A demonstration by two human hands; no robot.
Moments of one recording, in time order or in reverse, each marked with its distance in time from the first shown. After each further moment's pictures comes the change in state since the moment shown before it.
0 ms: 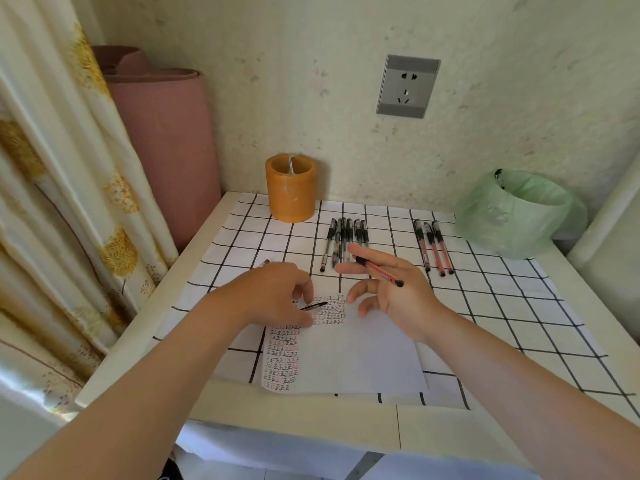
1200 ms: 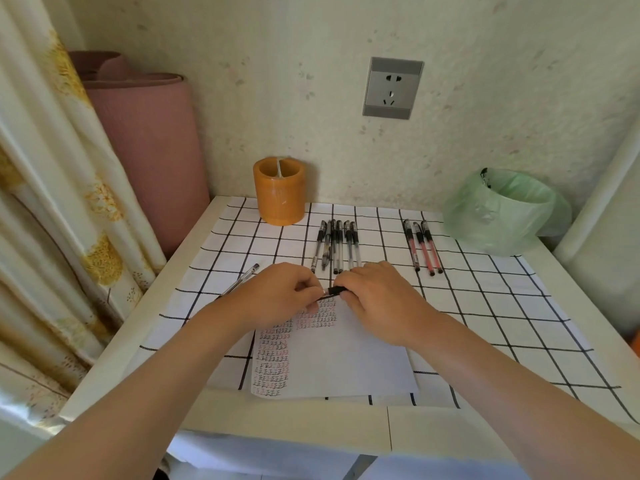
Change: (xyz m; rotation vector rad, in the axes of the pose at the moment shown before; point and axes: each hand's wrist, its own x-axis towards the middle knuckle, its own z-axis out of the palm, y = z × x) left_hand 0.006 0.023 0.006 -0.353 0.076 0.020; right_hand -0.005 -0.001 -0.002 -1.677 -0.118 -0.447
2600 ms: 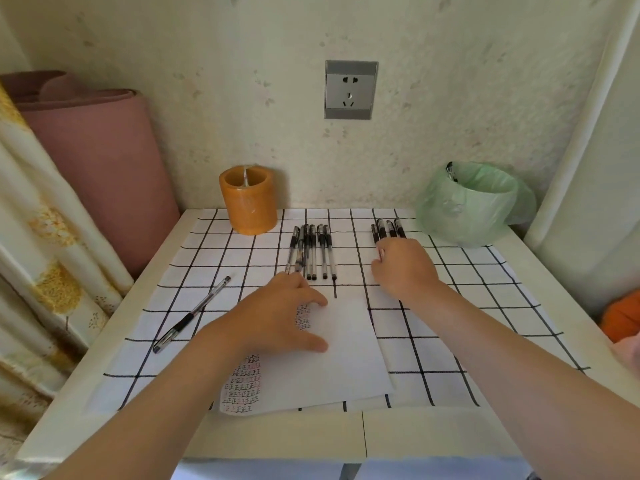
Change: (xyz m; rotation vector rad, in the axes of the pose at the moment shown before) left_hand 0.019 0.000 0.030 0.315 -0.093 0.169; right_hand 0.009 0.089 0.004 0.145 0.148 0.680
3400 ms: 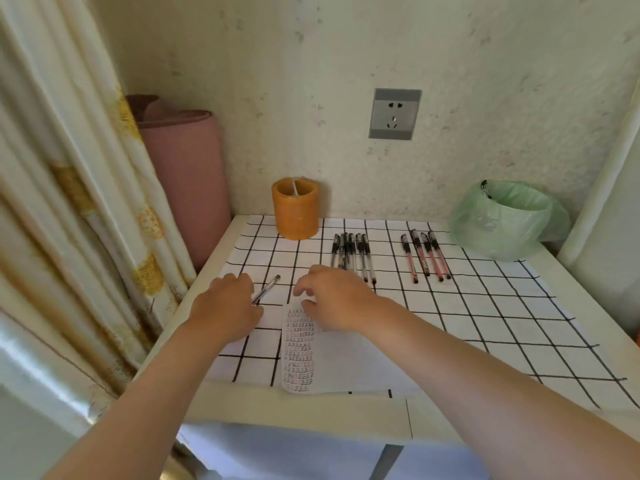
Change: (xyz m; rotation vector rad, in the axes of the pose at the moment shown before) left_hand -0.084 -0.061 -0.043 0.263 0.244 -0.602; right_hand -0.056 -0.145 0.032 0.002 -0.294 -0.628
